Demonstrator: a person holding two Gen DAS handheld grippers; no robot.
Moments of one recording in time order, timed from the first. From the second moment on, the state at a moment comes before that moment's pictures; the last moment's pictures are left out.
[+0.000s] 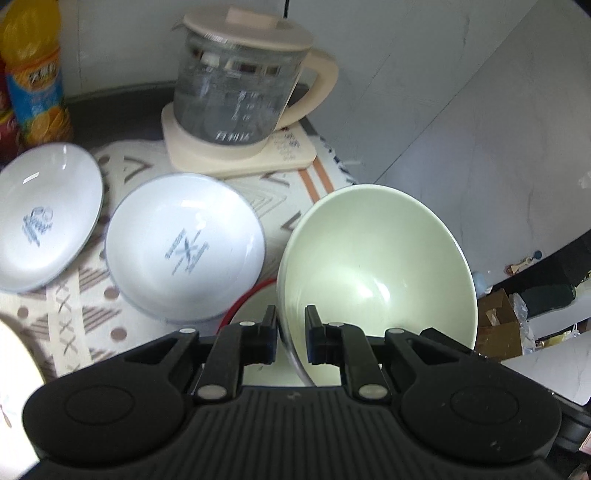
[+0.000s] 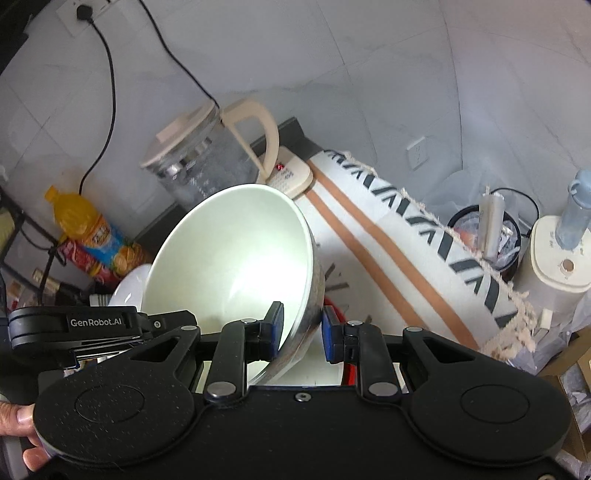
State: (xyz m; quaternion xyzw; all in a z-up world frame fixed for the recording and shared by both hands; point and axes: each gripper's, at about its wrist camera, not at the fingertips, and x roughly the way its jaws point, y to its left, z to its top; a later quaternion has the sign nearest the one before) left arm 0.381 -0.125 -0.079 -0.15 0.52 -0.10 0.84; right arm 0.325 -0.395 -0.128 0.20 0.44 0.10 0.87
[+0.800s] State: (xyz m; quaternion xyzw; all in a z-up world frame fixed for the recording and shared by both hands) left arm 0.369 -0.122 -0.125 -0.13 0.60 -0.11 0.79; right arm 0.308 -0.387 -0.159 0.21 0.47 0.07 0.86
